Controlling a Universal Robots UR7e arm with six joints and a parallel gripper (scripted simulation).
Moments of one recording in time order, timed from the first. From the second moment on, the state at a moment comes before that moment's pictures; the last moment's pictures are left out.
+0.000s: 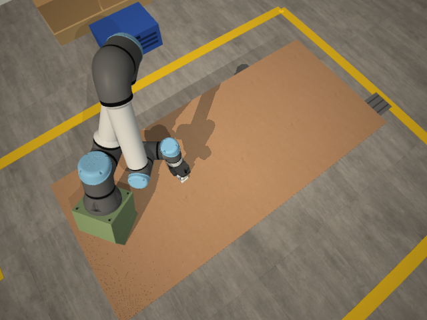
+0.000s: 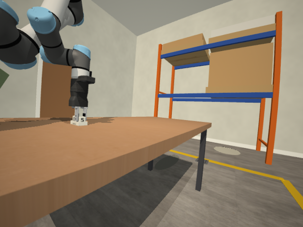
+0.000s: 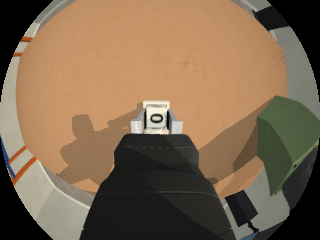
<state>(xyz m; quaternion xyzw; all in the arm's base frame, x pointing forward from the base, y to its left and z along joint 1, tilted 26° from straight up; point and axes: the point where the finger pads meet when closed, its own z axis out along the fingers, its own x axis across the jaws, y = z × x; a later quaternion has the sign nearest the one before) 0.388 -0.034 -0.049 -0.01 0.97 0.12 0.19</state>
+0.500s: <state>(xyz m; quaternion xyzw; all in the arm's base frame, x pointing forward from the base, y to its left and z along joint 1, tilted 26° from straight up) 0.388 -0.035 -0.044 -0.01 0.97 0.12 0.19</state>
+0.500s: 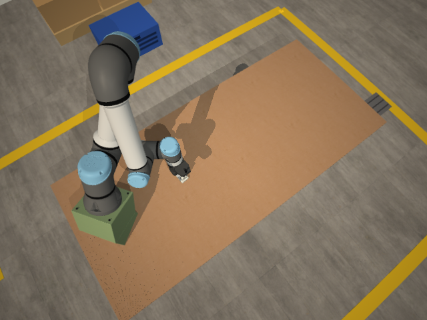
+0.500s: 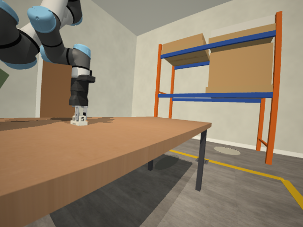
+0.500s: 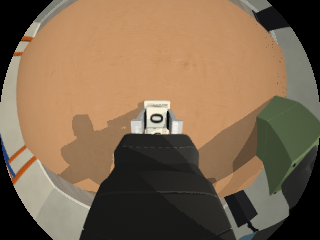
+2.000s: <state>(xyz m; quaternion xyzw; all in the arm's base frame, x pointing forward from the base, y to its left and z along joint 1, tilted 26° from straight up) 0.361 -0.055 0.027 -0.01 0.97 0.11 0.19</state>
